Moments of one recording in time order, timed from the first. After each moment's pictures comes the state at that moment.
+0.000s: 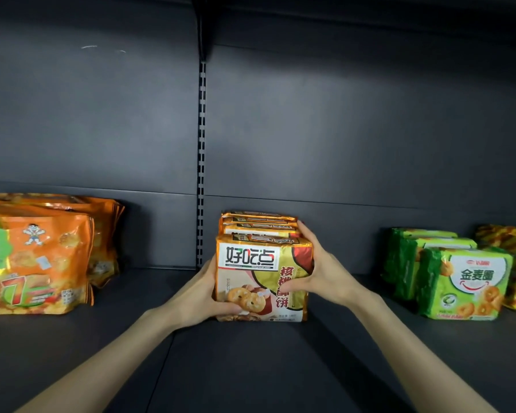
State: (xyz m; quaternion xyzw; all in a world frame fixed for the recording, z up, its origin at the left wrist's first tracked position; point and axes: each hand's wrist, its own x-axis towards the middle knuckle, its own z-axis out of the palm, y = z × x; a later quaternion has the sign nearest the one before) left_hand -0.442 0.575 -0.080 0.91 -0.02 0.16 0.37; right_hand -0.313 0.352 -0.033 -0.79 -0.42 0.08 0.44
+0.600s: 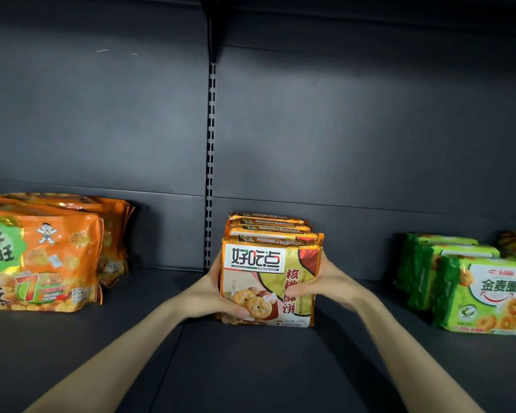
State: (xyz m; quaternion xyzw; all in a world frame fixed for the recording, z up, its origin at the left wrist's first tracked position) left_hand -0.426 0.586 -0.085 0.84 0.03 0.07 0.54; right_hand -0.279 0.364 -0.050 -0.74 -0.42 0.20 0.48
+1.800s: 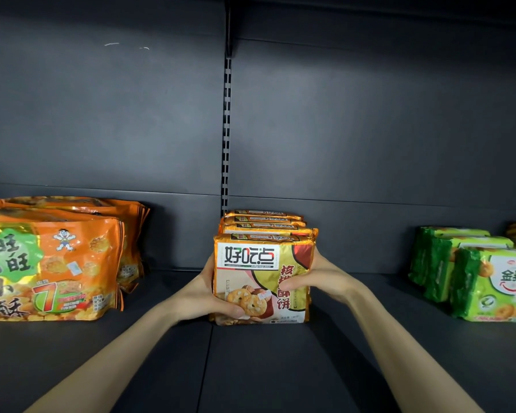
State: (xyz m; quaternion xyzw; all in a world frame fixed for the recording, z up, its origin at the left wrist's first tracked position) left_hand -0.455 0.631 -0.082 0.83 0.03 0.08 0.55; right_hand -0.300 0.417 -0.051 -0.74 -0.41 0.22 0.49
